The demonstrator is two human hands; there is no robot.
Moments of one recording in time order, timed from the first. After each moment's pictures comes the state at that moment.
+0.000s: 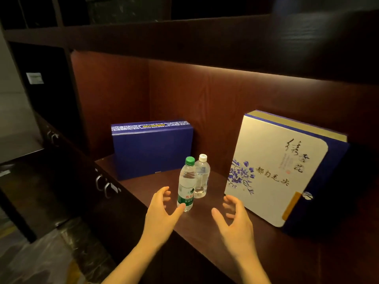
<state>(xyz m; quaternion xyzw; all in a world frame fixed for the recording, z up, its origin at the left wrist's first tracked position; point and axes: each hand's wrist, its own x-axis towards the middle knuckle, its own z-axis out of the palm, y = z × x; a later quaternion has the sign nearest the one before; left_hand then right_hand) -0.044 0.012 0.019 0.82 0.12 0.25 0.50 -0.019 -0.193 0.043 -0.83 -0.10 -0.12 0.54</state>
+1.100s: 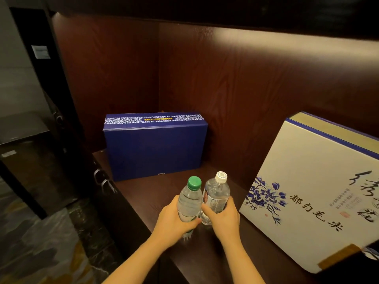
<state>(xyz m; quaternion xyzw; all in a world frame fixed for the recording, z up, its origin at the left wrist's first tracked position) 0.077 0.030 -0.022 0.83 0.10 0.15 0.53 0.155 -0.125 -0.018 -0.84 -0.05 -0.01 0.54</state>
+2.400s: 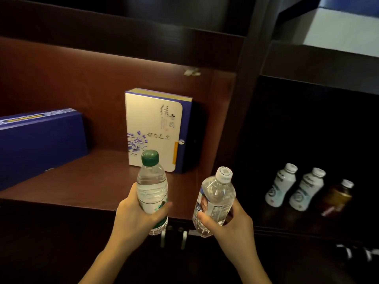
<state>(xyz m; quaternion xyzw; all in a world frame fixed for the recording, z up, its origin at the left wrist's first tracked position) -0.189 -0.131 0.070 0.77 -0.18 0.14 0.59 -0.283 -0.355 0.077 -0.81 0.04 -0.29 0.50</state>
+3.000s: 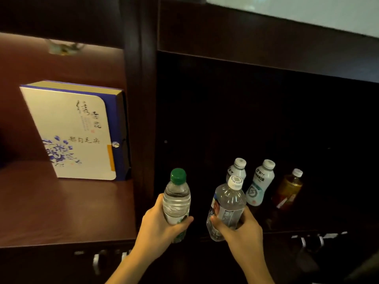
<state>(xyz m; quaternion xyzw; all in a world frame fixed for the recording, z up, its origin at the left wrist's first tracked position) -0.176 -0.377 0.033 0.76 -0.29 0.02 0.58 -0.296 -0.570 0.037 -0.79 0.20 -0.32 0.48</state>
